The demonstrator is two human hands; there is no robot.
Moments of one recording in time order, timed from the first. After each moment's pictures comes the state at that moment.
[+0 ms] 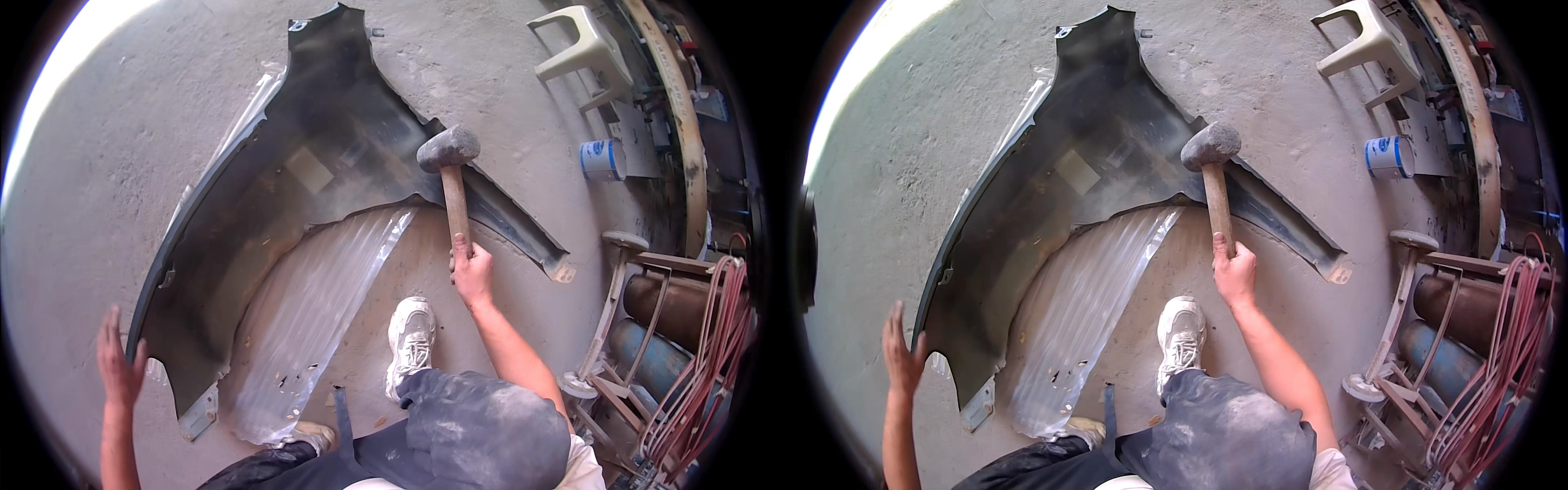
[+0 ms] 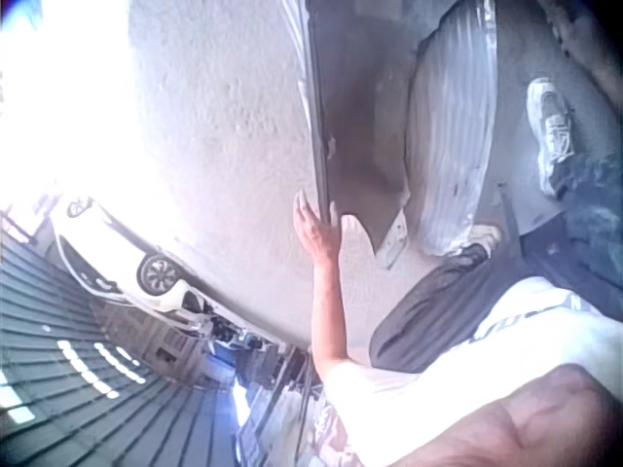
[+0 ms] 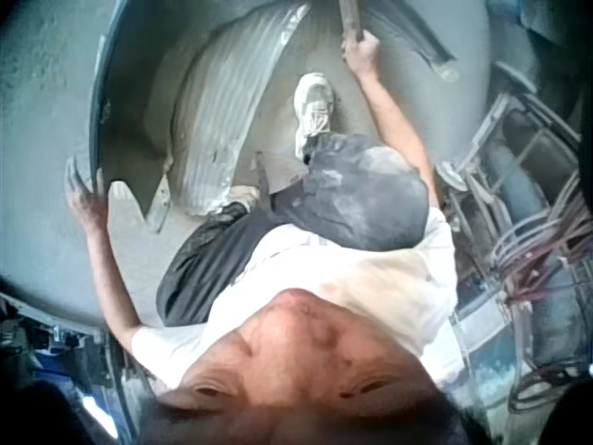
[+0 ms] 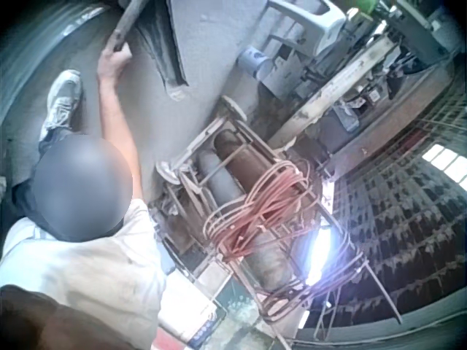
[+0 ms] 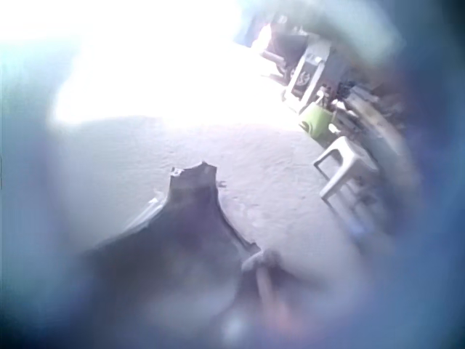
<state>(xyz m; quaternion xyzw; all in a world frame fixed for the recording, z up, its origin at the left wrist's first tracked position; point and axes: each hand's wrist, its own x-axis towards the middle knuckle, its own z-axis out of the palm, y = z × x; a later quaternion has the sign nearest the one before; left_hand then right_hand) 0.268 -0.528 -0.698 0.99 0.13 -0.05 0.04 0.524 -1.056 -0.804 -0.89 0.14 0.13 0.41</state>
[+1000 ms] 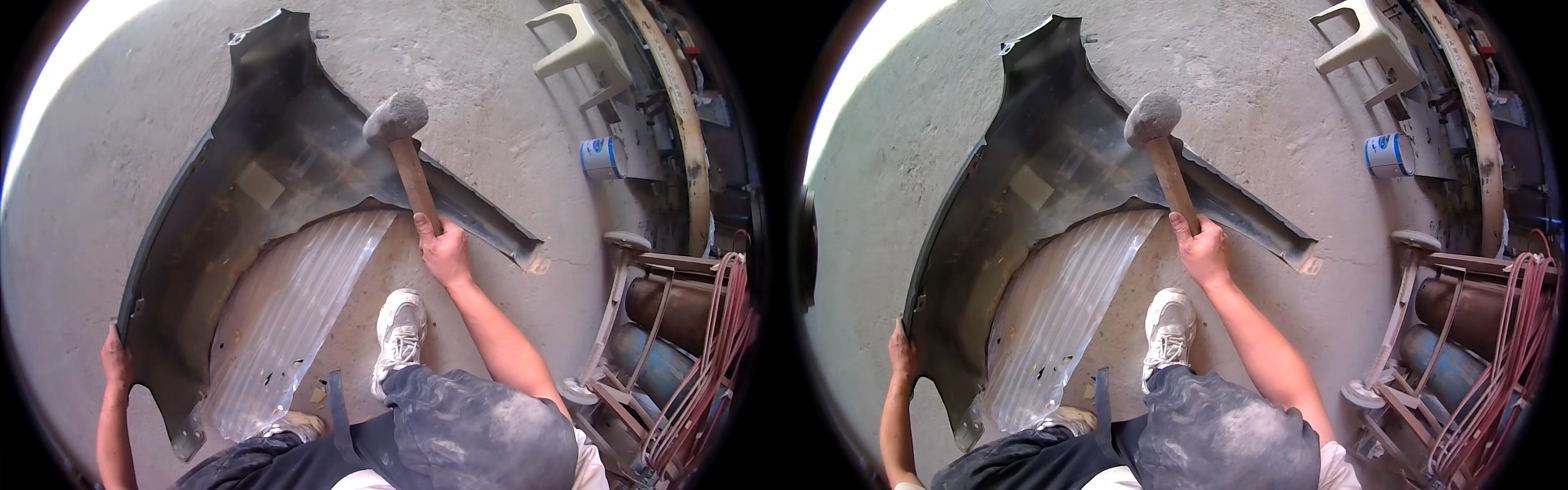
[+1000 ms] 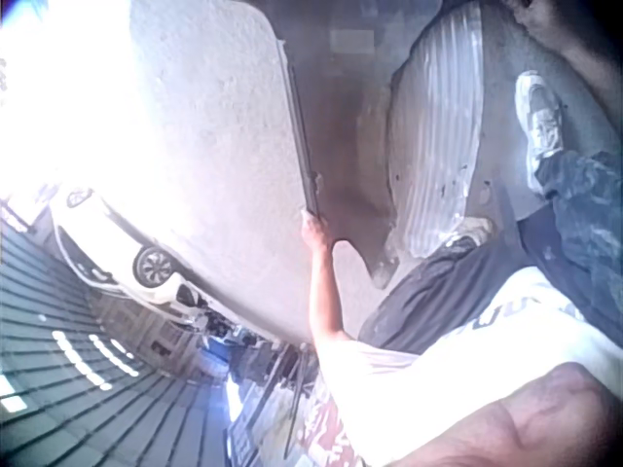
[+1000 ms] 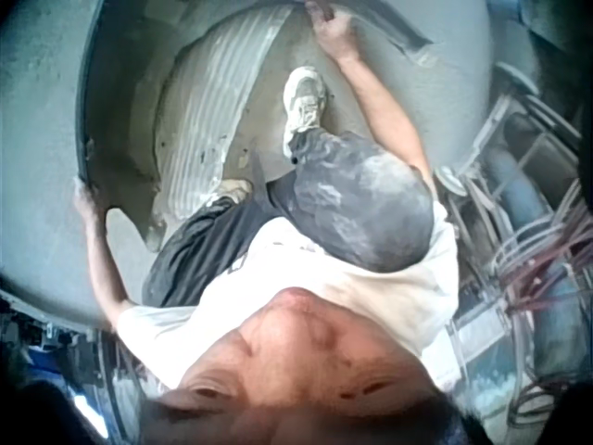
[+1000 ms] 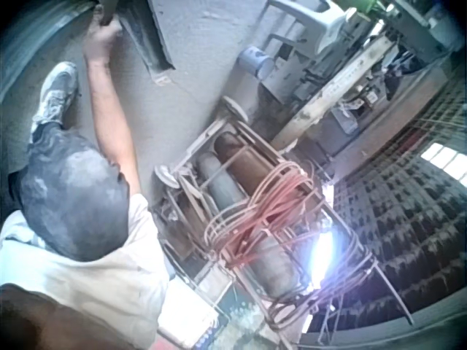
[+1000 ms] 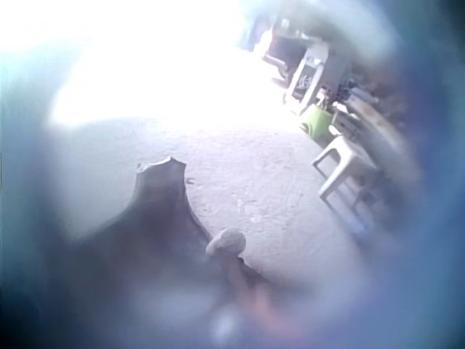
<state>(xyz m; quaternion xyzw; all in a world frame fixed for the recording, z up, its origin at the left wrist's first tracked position) 0.160 -0.478 -0.783 0.94 0.29 -0.14 0.07 0.540 -1.024 -0.790 -0.91 0.03 0.17 0.36</state>
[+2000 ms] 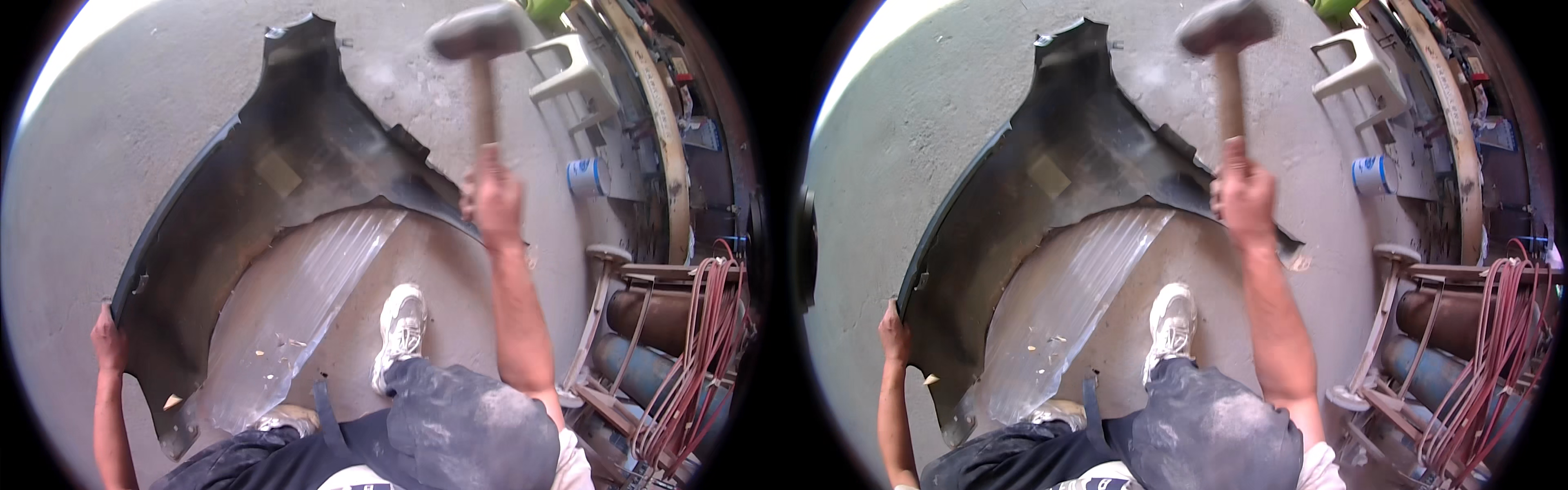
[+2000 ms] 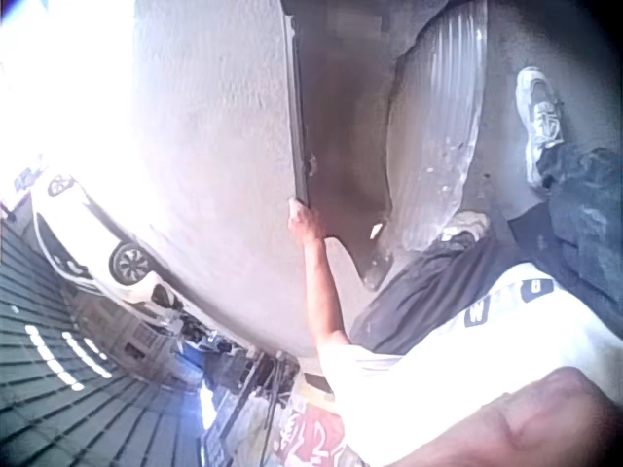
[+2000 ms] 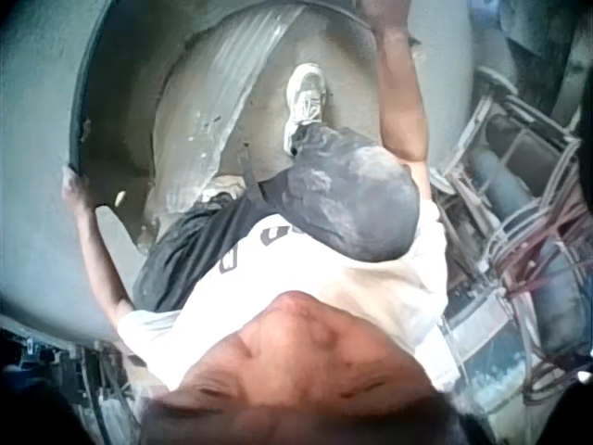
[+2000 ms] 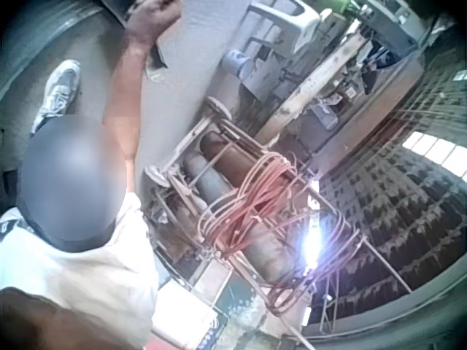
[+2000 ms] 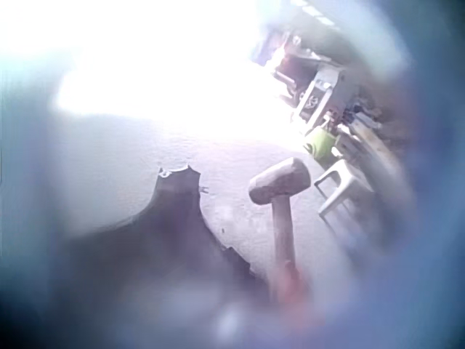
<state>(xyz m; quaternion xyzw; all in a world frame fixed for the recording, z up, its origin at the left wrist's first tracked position) 0.149 -0.475 -0.794 0.95 0.29 -0.06 0.06 0.581 -0.962 -0.671 -0.84 0.01 0.09 0.54</state>
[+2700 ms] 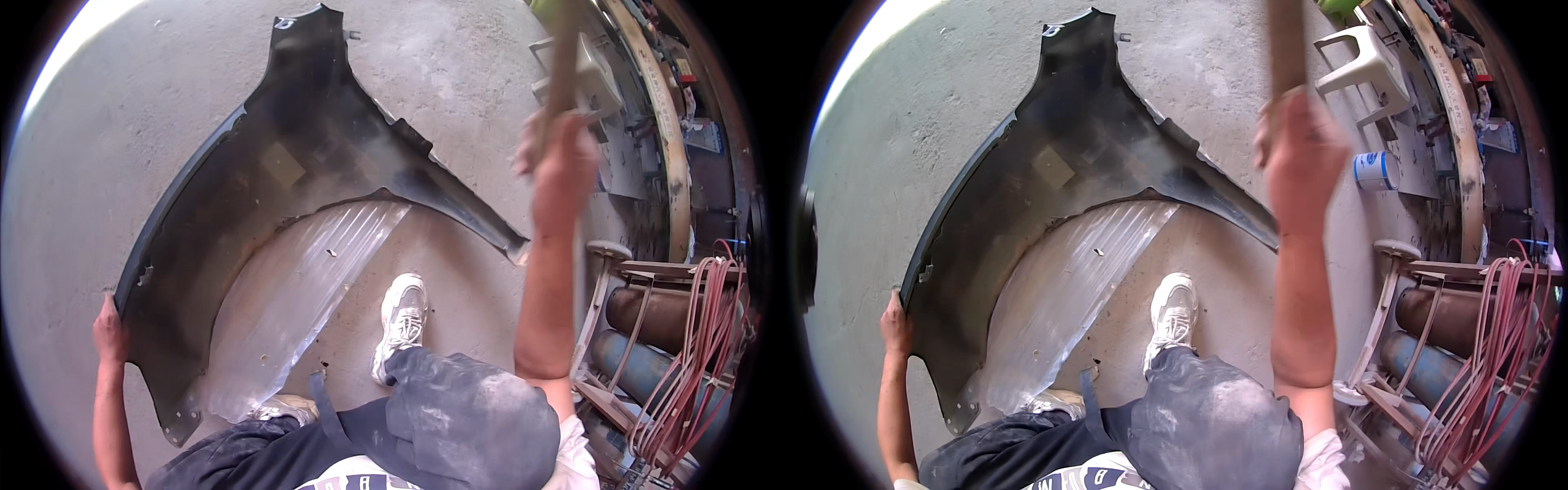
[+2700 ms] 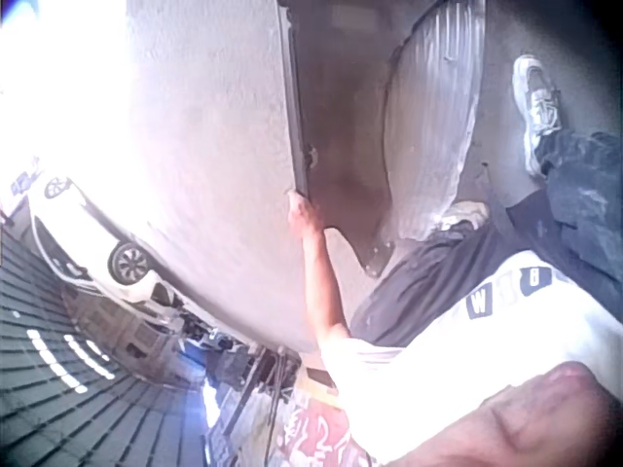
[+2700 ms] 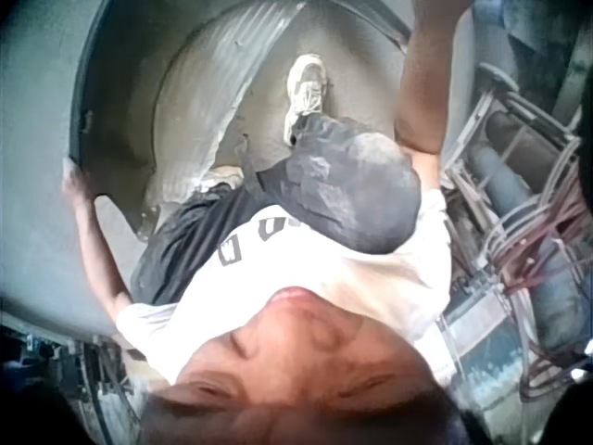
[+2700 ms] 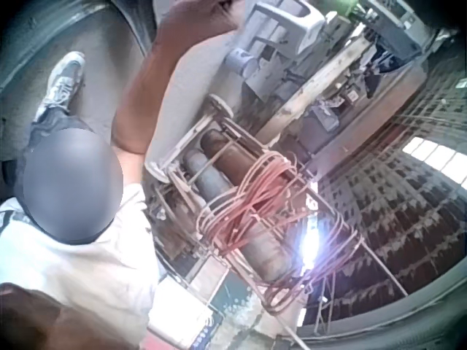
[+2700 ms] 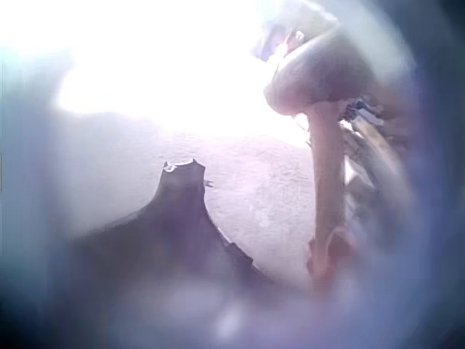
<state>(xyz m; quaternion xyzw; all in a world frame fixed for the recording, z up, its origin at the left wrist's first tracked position) 0.147 -0.480 -0.791 0.95 0.29 -0.10 0.05 0.598 -0.935 -0.595 -0.81 -0.15 -0.07 0.56</state>
